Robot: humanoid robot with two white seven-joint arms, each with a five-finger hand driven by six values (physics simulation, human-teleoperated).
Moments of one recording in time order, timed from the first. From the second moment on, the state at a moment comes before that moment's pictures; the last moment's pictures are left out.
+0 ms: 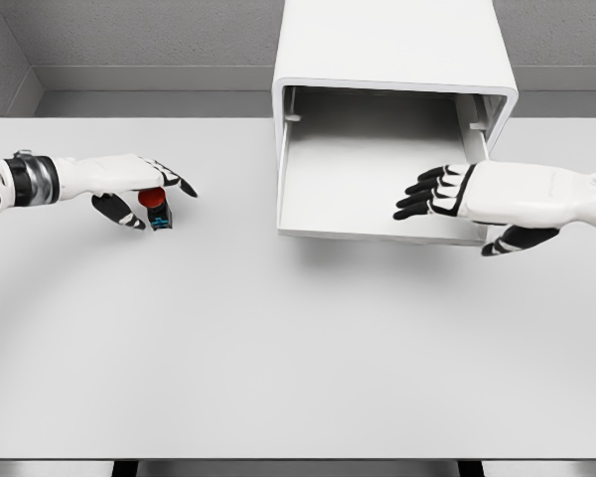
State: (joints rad) left arm -0.81 0.66 -0.74 -1.06 -0.34 -0.61 -0.61; right arm -0.62 -1.06 0.60 -1.76 0.05 -0.61 0.61
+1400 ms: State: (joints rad) left arm -0.86 0.72 -0.74 -1.24 -0.30 -0.61 -0.61; right arm -0.01 -1.18 -0.01 -1.76 -0.04 -0.62 0.61
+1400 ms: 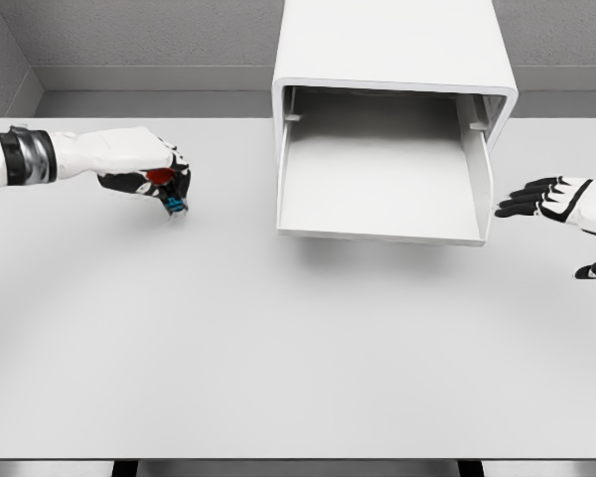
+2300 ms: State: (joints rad) left arm -1.02 0.77 -0.73 -1.49 -0.03 -0.61 -0.61; right arm 0.28 -1.16 -0.16 -1.76 0.09 -0.61 0.61
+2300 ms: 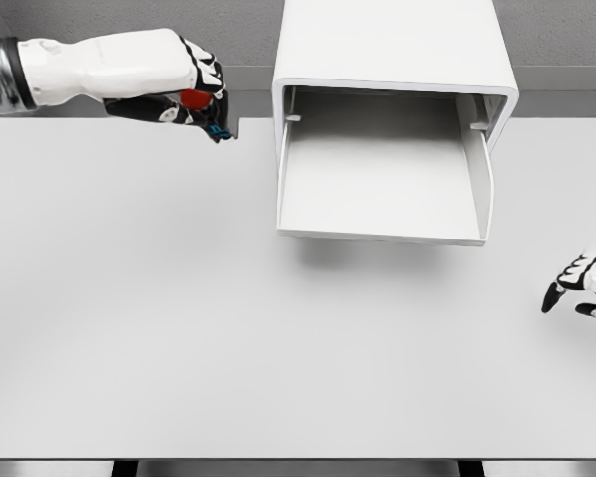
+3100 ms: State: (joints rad) left arm -1.04 0.54 -0.75 -1.58 0.05 -0.61 -0.61; right arm 0.12 -1.14 0.08 -1.76 0.15 -0.61 0.61
